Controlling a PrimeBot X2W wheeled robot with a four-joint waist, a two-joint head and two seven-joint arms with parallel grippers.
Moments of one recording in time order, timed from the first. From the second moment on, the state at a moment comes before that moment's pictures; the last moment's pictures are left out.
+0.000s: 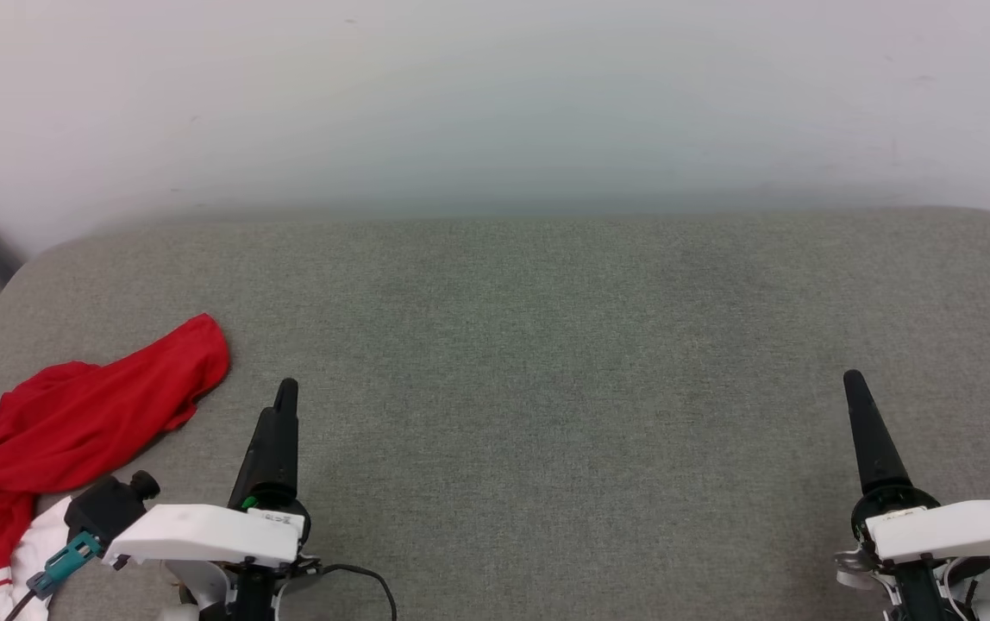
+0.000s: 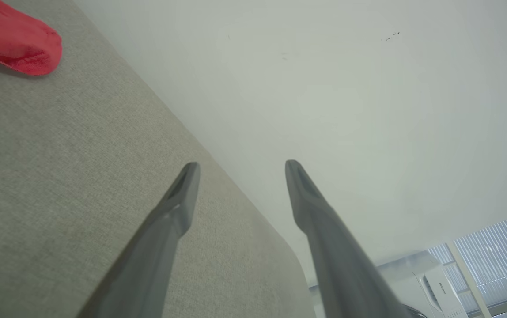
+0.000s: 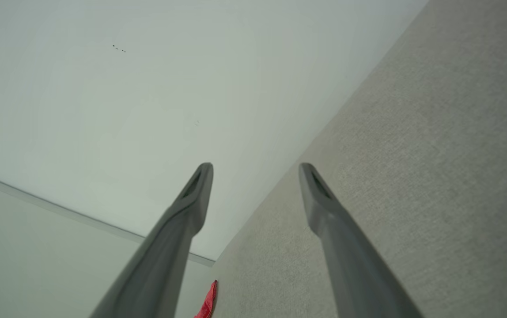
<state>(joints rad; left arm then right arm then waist) -0.08 0.05 0.00 0.17 -1.11 -0.13 -0.04 -0.06 -0.06 -0.04 0.17 1.13 0.13 -0.05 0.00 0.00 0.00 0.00</state>
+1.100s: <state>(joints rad) -0.11 0.06 -0.05 0.18 -0.54 -0.12 -0.14 -0.04 -0.06 -0.03 0.08 0.48 0.13 -0.05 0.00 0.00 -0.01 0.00</state>
